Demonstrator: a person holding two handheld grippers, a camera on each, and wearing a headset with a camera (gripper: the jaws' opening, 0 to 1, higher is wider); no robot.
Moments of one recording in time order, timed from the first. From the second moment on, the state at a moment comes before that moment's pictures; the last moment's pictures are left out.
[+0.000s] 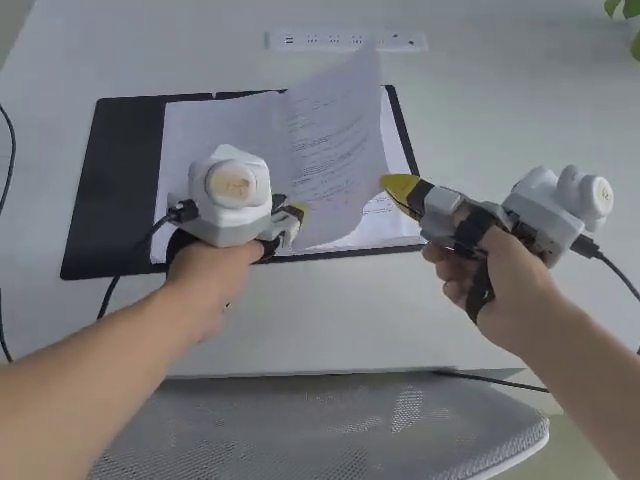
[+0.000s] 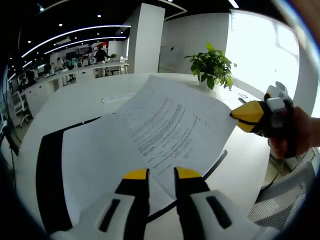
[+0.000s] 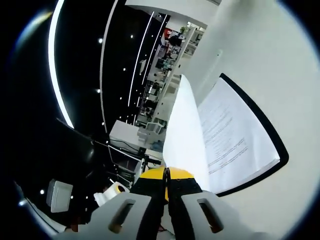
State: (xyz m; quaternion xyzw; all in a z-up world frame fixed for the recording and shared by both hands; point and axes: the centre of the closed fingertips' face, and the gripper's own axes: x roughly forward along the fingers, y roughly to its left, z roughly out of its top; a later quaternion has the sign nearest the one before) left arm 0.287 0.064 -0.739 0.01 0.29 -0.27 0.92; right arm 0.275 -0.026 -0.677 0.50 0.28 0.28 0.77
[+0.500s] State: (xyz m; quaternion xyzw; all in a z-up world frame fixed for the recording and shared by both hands) left arm 0.251 0.174 -0.723 -0.02 0.31 -0.20 0.93; right arm 0.271 0.085 -0.664 0.44 0.32 0.38 0.75
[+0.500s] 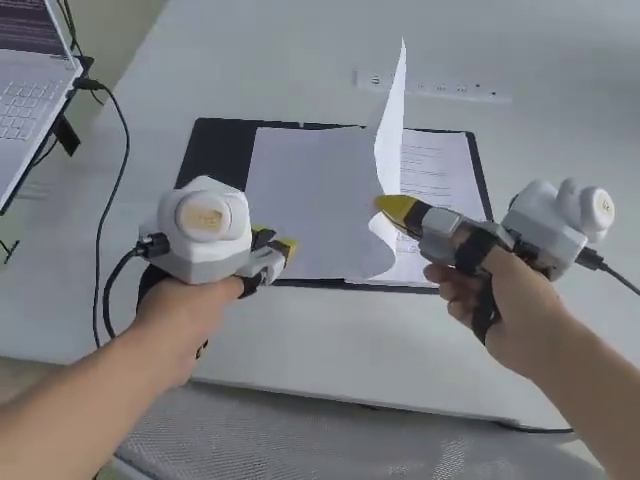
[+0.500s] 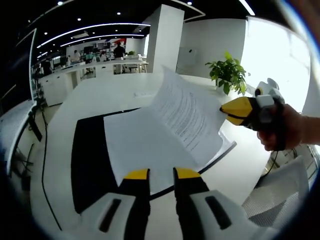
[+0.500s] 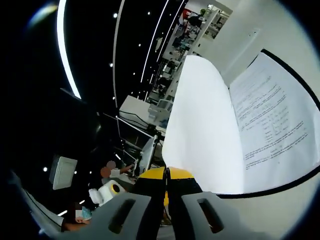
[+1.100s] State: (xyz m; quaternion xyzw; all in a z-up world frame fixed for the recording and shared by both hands) left arm 0.220 0.235 -0.732 -0.05 0.32 -0.16 0.93; right arm 0.276 0.176 -0.736 0.39 0.42 0.40 0.72
